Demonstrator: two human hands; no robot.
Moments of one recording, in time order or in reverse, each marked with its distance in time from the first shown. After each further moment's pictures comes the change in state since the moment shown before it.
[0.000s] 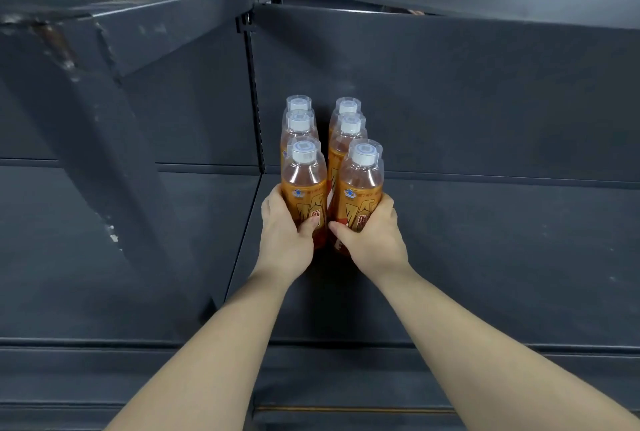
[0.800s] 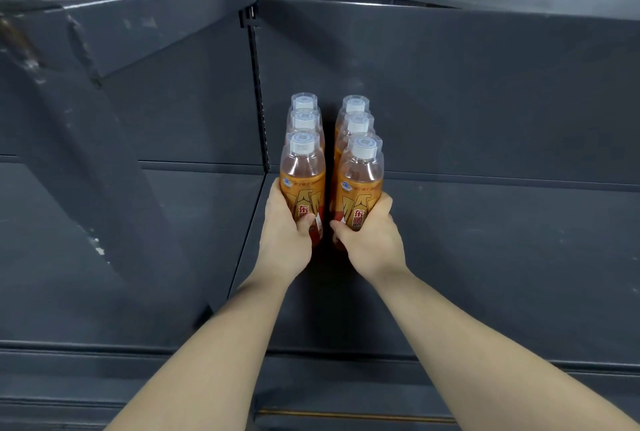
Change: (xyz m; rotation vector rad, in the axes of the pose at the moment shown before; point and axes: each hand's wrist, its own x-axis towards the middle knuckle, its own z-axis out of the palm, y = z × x) left_hand 0.021 -0.019 0.004 0.007 0.030 0.038; right_hand 0.010 -0.001 0.015 0.035 -0.012 -0.013
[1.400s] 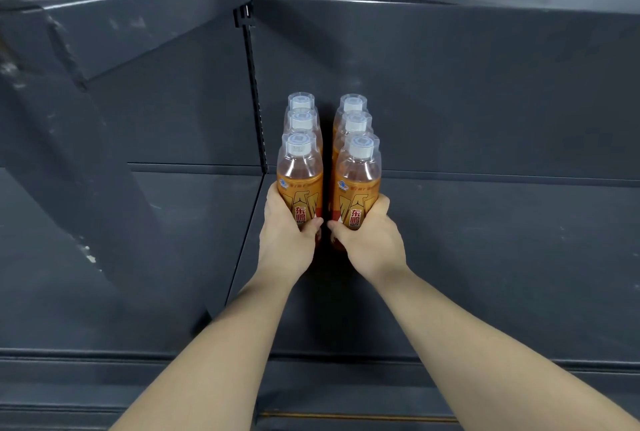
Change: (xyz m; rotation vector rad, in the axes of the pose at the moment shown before) left_hand 0.000 0.001 0.004 0.047 0.043 -0.012; right_hand 0.002 0.000 -0.002 -0.040 -0.026 0.020
